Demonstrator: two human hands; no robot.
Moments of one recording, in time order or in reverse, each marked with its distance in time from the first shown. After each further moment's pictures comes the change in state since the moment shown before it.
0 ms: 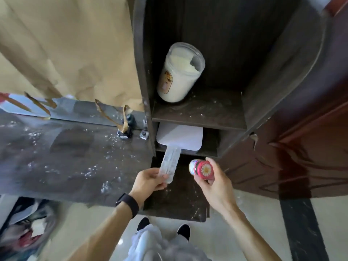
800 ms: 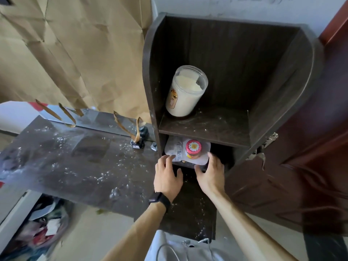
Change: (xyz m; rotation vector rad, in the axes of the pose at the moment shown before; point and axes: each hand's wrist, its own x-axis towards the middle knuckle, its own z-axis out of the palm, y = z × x) left_hand 0.026 0.022 0.067 0.747 0.585 0.519; right_hand 0.080 -0.014 0.031 -0.071 0.109 -0.087
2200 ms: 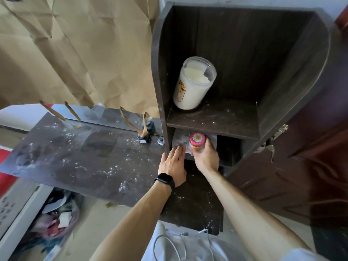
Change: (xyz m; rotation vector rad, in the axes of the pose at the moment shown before) left_hand 0.025 -0.004 -0.021 0.615 -0.437 0.260; right_hand 0.031 -0.037 0.032 0.068 -0.030 0.136
